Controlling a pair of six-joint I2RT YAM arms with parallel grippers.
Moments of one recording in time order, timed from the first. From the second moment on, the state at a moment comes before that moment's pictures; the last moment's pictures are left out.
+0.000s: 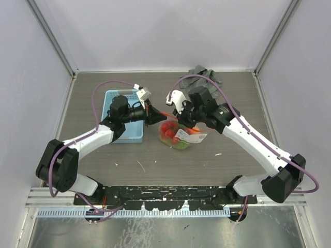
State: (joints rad) left arm -0.49 1.45 0.83 0.52 0.79 -0.32; right arm 0.67 1.32 1.31 -0.72 -0.18 -0.38
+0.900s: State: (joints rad) left arm -0.42 1.44 0.80 0.51 0.65 -0.38; right arm 0.67 1.18 1.20 -0.81 0.07 -0.29
